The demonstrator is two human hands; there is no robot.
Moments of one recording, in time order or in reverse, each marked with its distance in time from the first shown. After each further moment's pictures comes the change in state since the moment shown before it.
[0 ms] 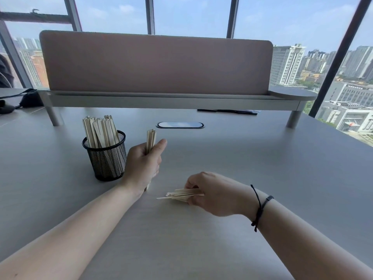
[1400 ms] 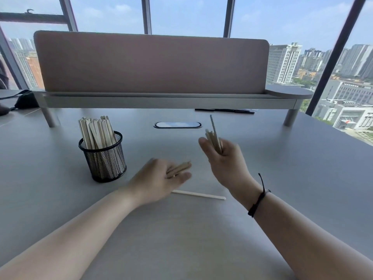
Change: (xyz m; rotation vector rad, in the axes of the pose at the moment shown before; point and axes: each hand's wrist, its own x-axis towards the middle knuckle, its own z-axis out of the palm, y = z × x) left_hand -0.008 -0.008 0.000 0.754 -0.444 0.293; right_hand 0.019 0.018 -0.007 0.725 0.777 0.097
